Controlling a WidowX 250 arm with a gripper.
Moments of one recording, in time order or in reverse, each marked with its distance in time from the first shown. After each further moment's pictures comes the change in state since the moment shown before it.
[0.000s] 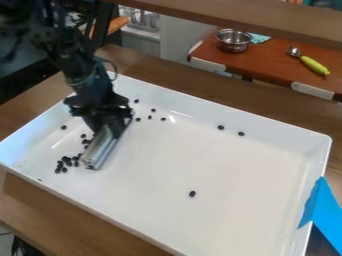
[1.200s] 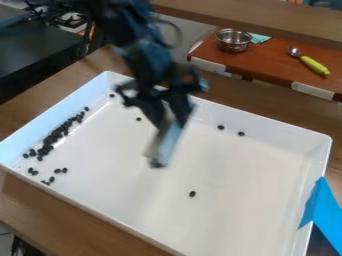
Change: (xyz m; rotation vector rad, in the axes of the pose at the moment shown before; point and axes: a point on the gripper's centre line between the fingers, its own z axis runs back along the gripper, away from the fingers) arm -0.028 -0.163 0.072 -0.344 0.045 -0.003
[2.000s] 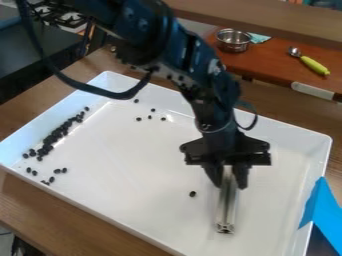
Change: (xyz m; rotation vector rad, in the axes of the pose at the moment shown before) arm -0.010 -0.024 -0.089 0.137 -0.069 -0.002
